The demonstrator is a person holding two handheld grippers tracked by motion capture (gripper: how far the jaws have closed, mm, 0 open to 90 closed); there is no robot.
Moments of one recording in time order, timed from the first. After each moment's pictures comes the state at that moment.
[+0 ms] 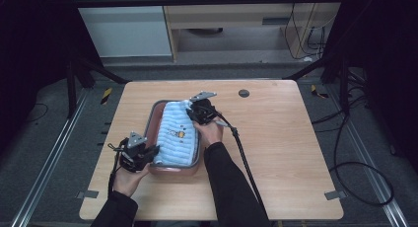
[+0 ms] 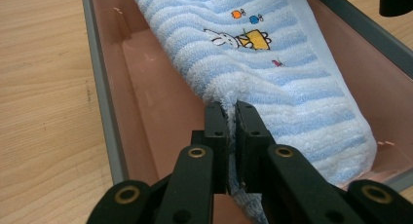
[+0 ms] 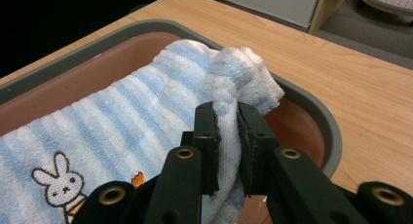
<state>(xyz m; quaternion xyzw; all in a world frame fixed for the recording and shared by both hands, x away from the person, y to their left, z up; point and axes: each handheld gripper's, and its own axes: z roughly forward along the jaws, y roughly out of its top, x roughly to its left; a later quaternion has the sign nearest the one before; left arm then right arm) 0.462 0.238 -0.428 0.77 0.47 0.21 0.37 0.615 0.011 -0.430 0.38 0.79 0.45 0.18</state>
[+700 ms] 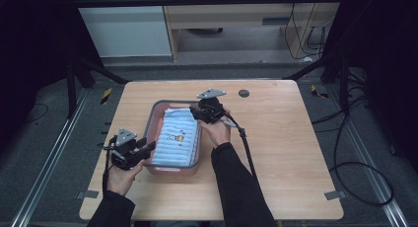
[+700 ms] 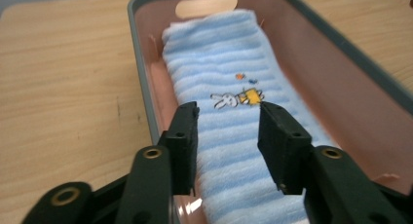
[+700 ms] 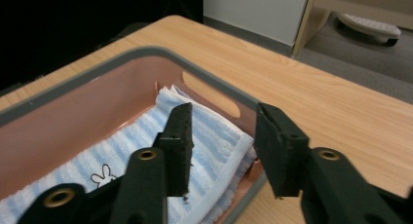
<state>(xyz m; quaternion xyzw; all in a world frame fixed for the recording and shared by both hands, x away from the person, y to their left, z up) 0.459 0.254 -0.411 0.73 0.49 0.24 0.41 0.599 -0.013 -0.406 0.38 0.77 0.47 0.21</state>
